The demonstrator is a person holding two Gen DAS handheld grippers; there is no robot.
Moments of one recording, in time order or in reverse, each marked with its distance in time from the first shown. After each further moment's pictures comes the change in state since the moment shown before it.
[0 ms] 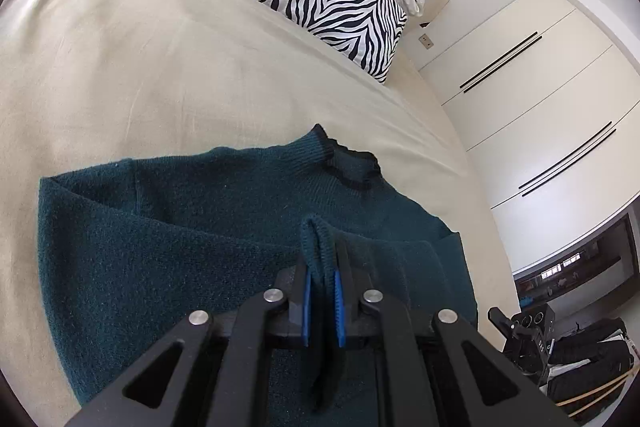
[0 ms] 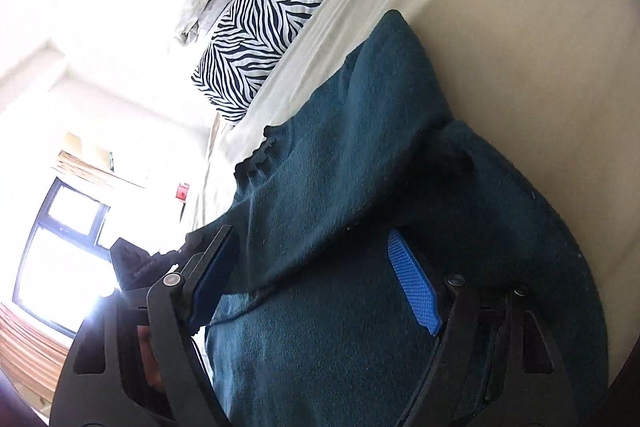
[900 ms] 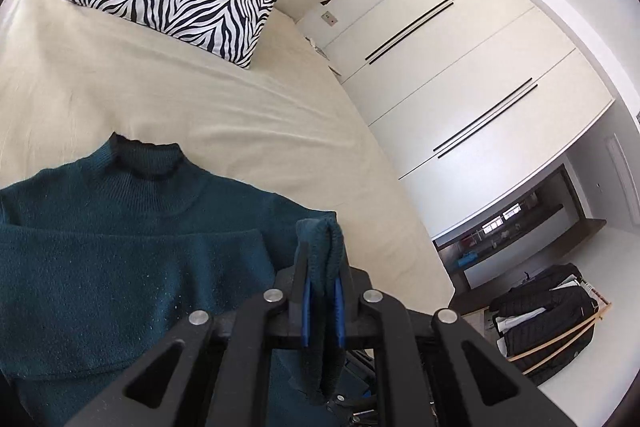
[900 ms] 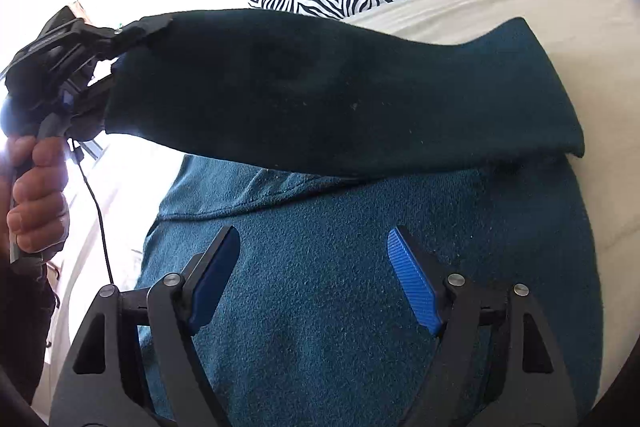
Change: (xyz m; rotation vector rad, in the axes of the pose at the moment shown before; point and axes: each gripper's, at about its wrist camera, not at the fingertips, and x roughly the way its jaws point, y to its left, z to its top) left arm -0.034 -0.159 -0.013 0.173 0.069 -0.282; right arm 0.001 0.081 -0.094 -0.533 0.112 -0.148
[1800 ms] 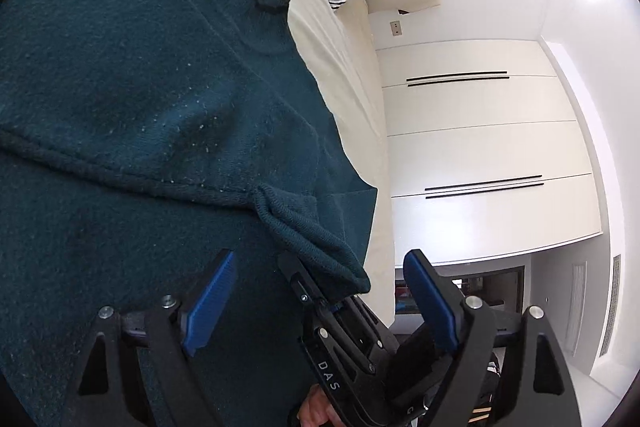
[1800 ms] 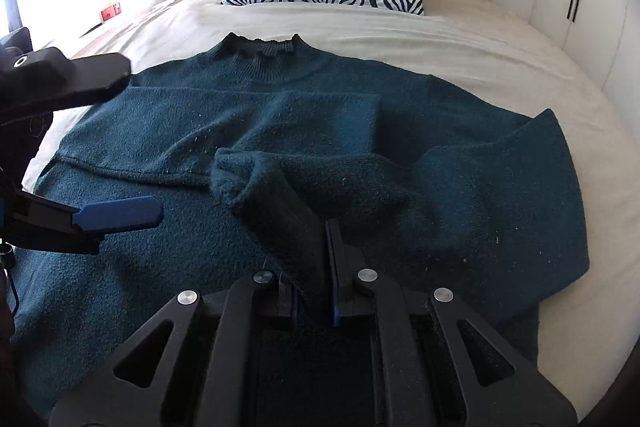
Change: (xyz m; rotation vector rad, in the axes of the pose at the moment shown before) left arm 0.065 0.085 -0.112 -0.516 0.027 -0.126; right arm 0.046 0.039 0.018 -0.317 0.056 -0.387
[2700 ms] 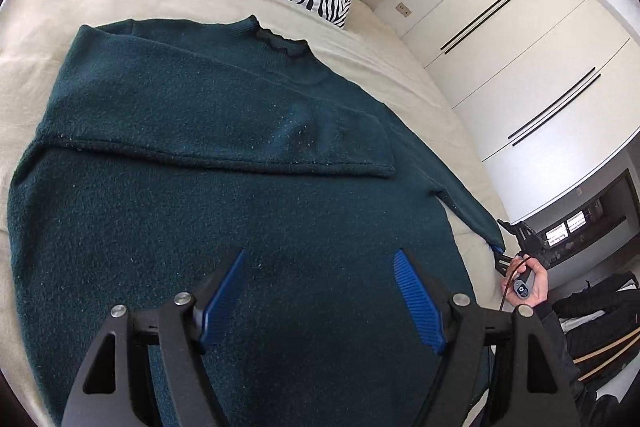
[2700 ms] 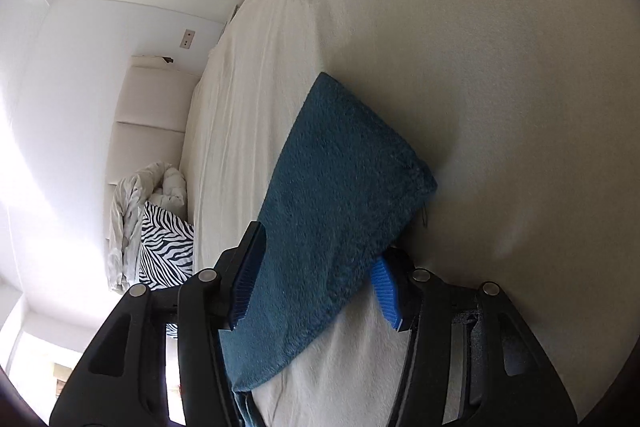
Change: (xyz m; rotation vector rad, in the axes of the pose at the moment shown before) left arm -0.085 -0.008 -0.064 0.423 -0.116 0.397; right arm -0.101 -0.467 -0.177 1.470 -0.350 0.061
